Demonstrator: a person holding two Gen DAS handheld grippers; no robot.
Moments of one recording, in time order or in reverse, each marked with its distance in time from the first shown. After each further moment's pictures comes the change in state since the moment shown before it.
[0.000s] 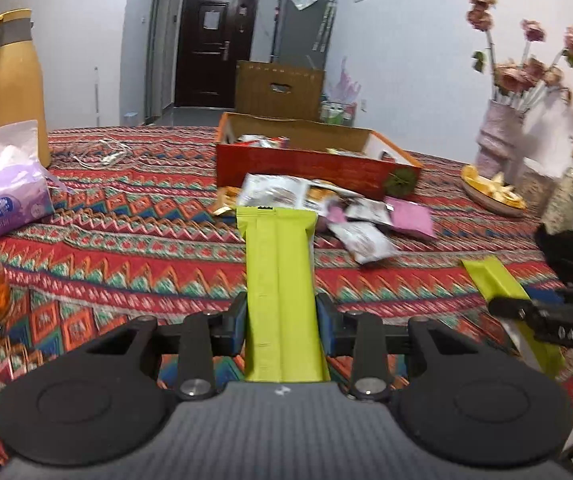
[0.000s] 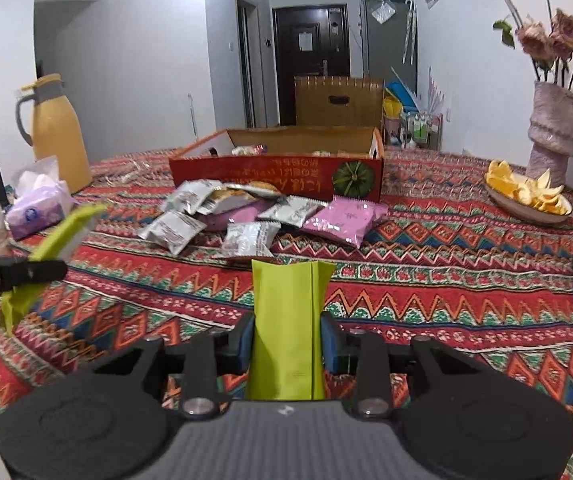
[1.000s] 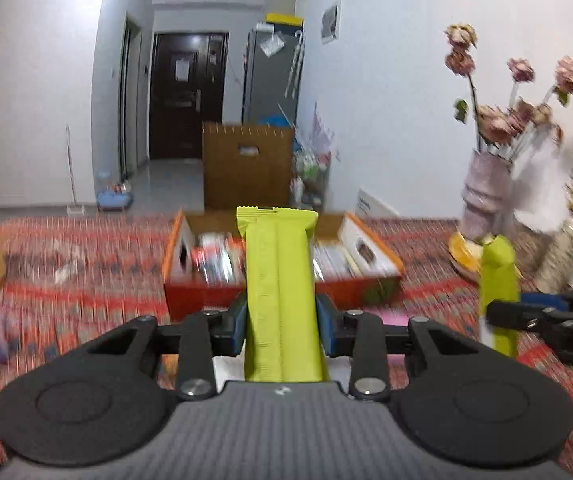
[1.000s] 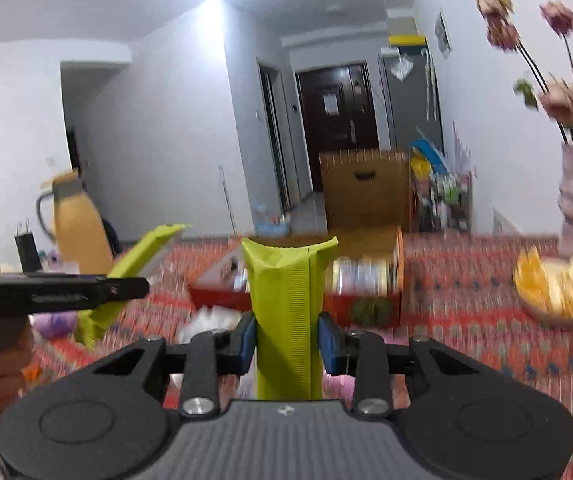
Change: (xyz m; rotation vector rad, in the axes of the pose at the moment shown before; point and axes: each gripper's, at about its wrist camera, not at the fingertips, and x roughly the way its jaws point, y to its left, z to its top) left arm 0.065 -0.032 0.133 0.087 -0.159 -0.034; right arm 0.020 -0.037 0.114 0.033 -0.215 0.134
